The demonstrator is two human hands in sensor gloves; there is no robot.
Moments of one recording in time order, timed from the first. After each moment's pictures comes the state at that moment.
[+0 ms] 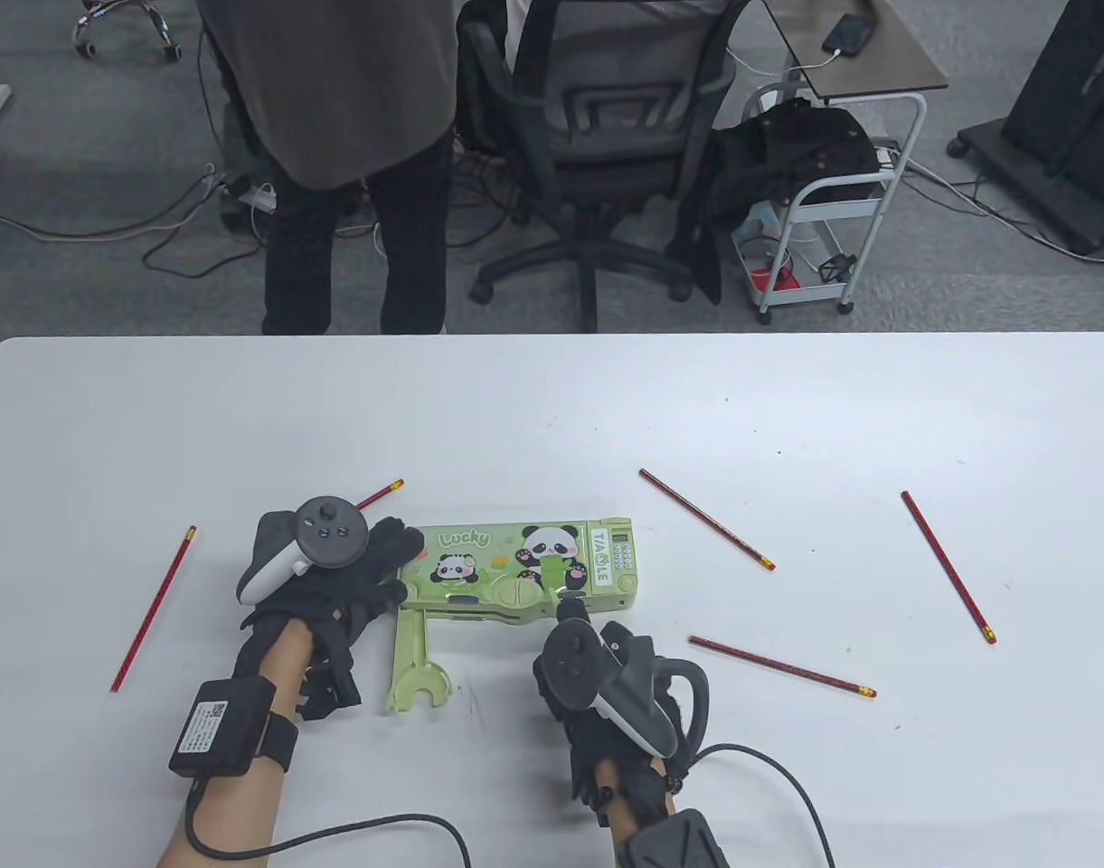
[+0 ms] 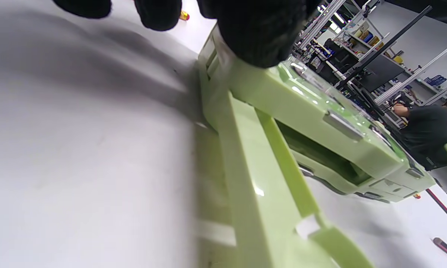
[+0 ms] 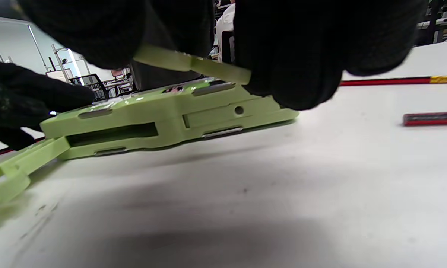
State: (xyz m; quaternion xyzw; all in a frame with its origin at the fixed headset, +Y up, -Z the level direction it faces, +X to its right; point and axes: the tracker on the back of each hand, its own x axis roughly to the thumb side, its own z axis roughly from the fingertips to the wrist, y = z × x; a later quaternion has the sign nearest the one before) left_hand -0.258 -0.741 -0.370 -0.25 -0.11 0.25 0.93; right_hand 0.019 -0.702 -0.250 0.03 0.03 0.99 0.12
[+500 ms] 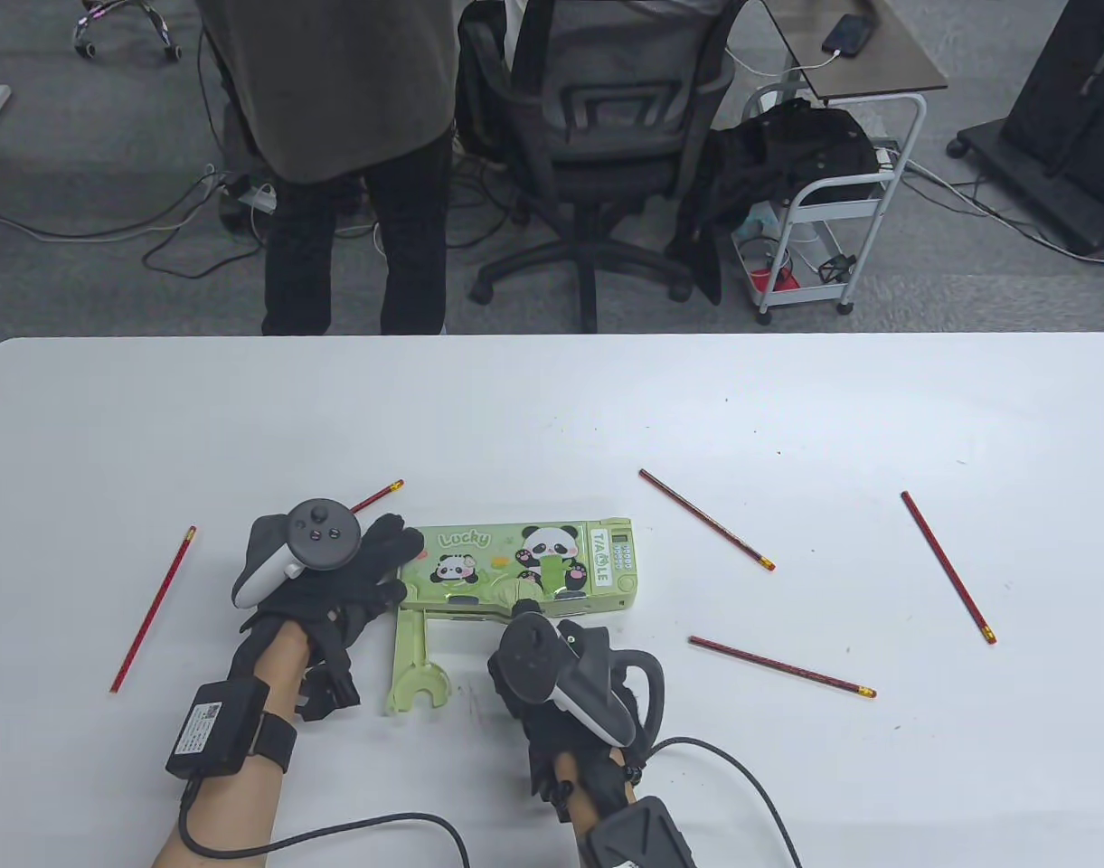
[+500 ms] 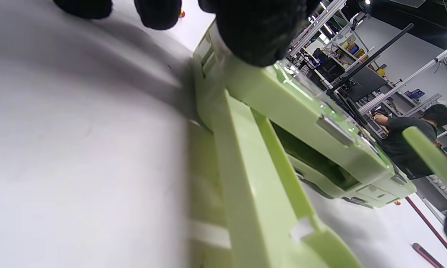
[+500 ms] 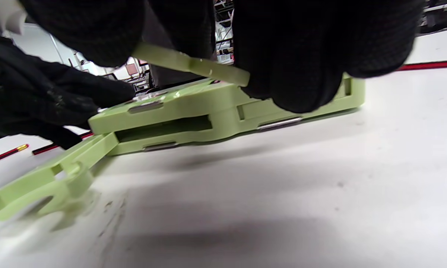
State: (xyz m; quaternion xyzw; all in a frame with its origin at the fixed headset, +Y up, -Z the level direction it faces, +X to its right) left_hand -0.261 -0.747 -0.370 -0.24 -0.13 0.28 0.92; right_hand -0.014 -0.700 -0.254 0.07 0.04 0.99 0.14
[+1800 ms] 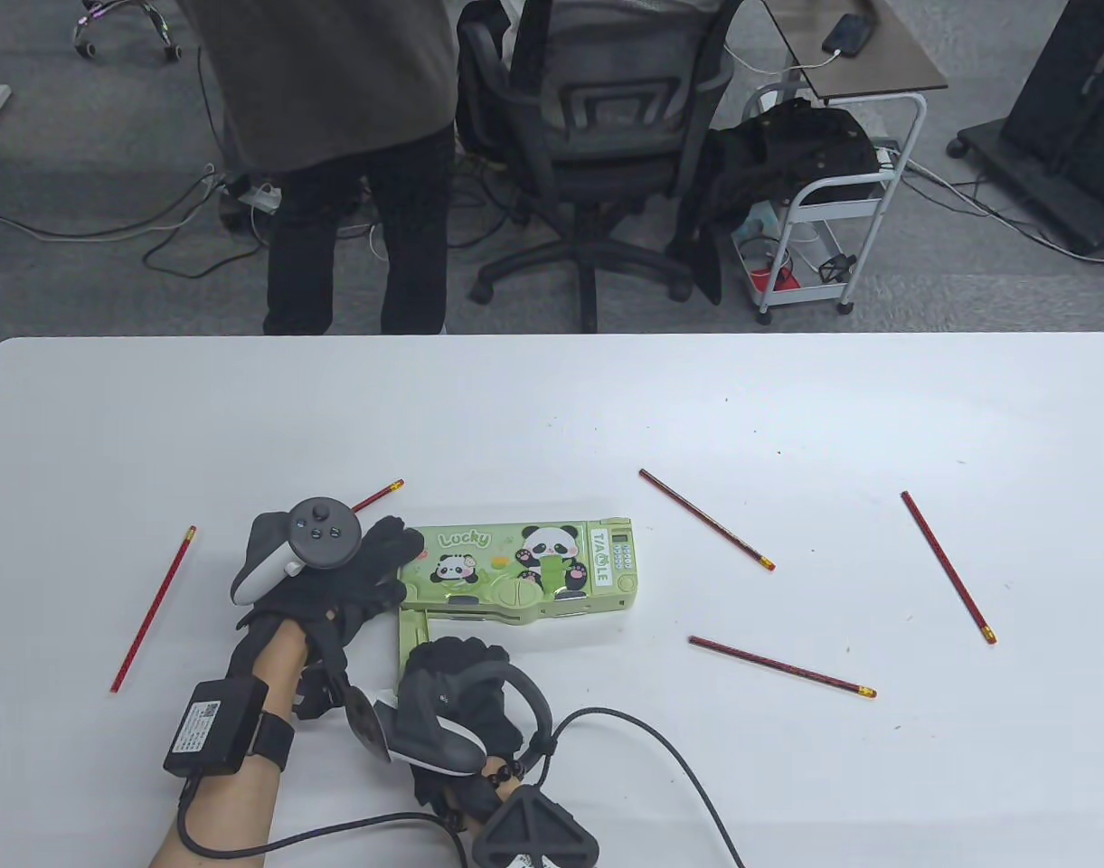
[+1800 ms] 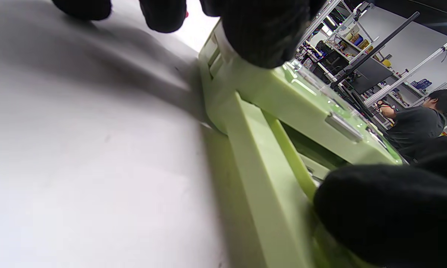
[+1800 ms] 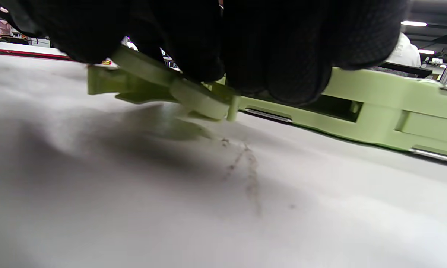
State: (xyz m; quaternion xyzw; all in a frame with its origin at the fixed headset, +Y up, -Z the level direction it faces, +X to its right) left_hand -0.262 -0.746 -0.370 -0.25 -0.13 0.26 0.92; right_hand -0.124 -0.731 -0.236 0.21 -0.02 0.98 -0.06
